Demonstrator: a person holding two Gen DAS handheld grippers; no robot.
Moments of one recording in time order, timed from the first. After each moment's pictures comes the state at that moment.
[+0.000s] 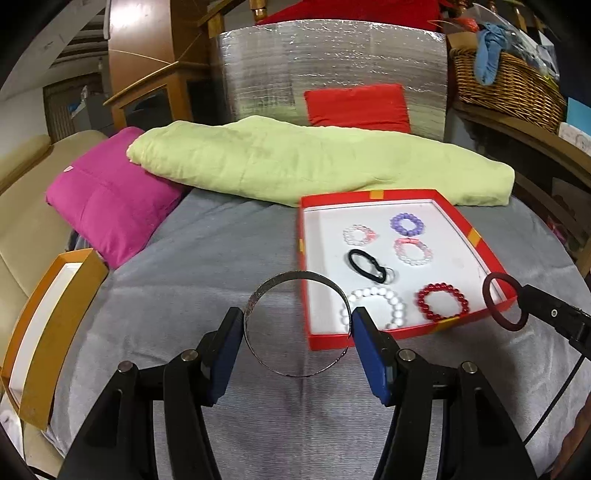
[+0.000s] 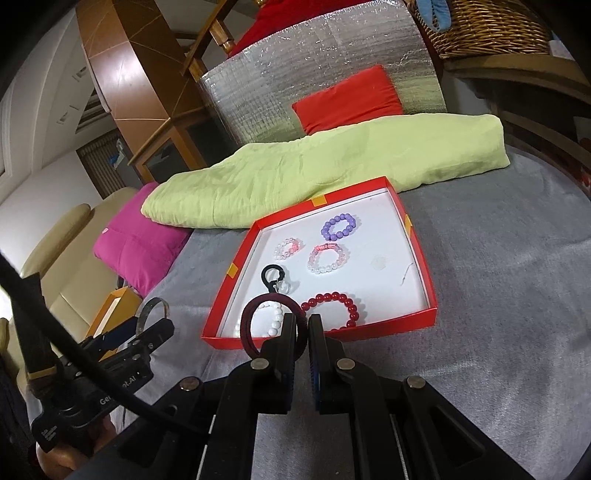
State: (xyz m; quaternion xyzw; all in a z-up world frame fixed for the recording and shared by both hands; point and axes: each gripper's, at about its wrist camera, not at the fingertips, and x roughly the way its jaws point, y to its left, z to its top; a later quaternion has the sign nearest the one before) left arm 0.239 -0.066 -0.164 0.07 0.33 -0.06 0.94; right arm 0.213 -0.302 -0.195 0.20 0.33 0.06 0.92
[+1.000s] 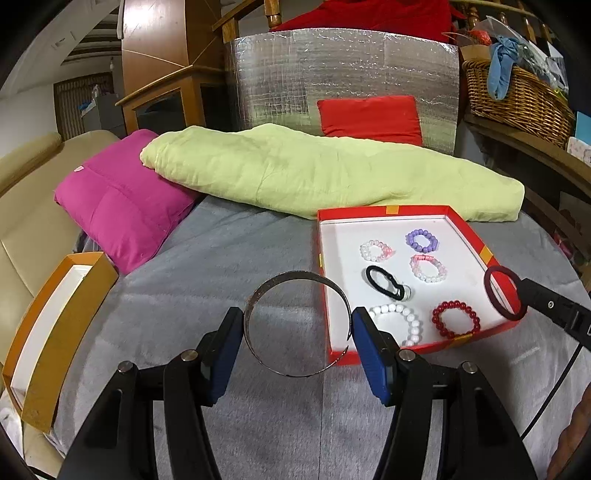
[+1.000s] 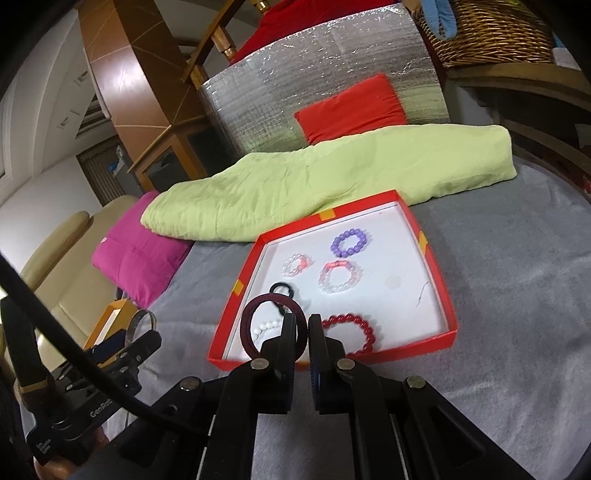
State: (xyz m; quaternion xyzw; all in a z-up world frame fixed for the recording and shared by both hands) left arm 0.249 -0.052 -0.156 0.05 0.32 -0.05 0.94; right arm 0.234 -0.296 -0.188 0.20 0.31 0.04 0.93
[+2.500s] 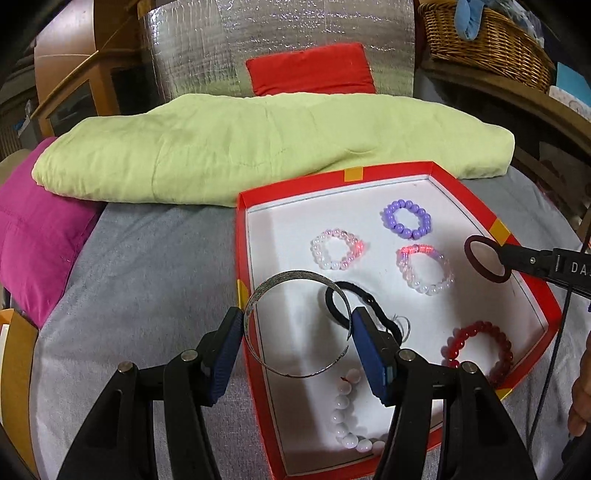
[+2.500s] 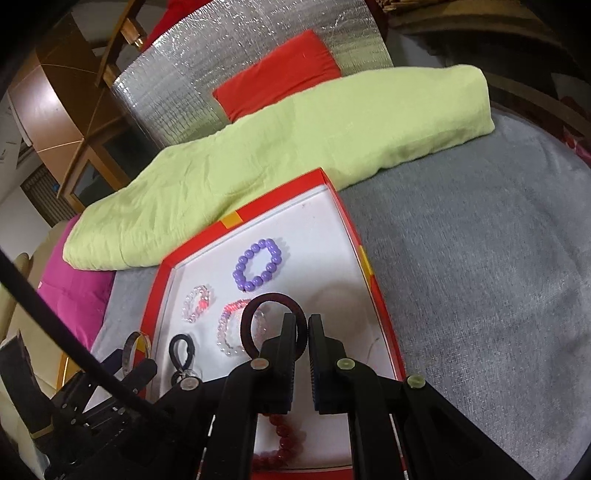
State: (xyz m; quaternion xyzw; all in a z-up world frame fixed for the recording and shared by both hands) left arm 0.359 -0.114 -0.212 0.11 0.38 -0.16 0.90; right arm 0.342 -0.361 -0.245 0.25 0.39 -0.04 0.88
